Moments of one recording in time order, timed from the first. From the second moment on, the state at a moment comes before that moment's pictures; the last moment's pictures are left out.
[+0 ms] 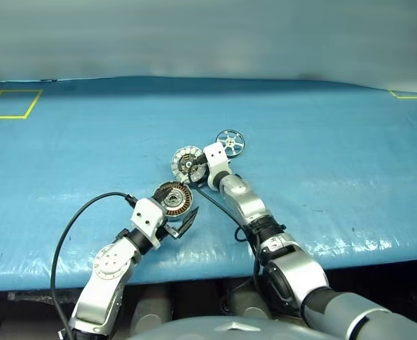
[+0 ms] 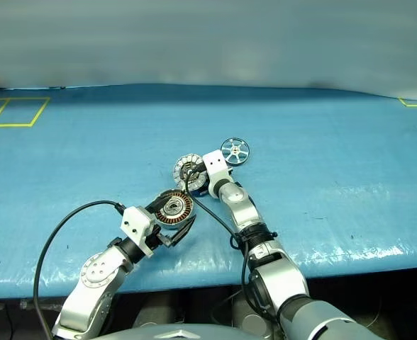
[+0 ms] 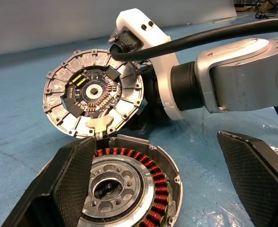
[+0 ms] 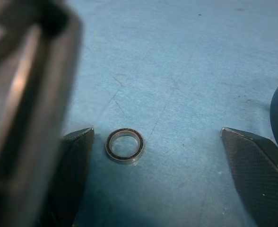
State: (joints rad) left arm 0.22 0.27 -0.17 -0.34 -0.14 0.08 -0.48; right arm -0.69 0.07 0.12 0.82 -0.03 0.07 0.18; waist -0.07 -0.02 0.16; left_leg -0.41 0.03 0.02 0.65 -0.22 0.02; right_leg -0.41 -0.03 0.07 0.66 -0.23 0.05
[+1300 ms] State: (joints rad) left arm 0.20 0.27 -0.18 -0.33 -0.14 0.08 -0.48; right arm -0.05 -0.14 0.21 -0.13 -0.06 0.43 0.28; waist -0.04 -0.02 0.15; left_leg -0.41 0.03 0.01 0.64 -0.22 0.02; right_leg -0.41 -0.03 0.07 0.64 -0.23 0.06
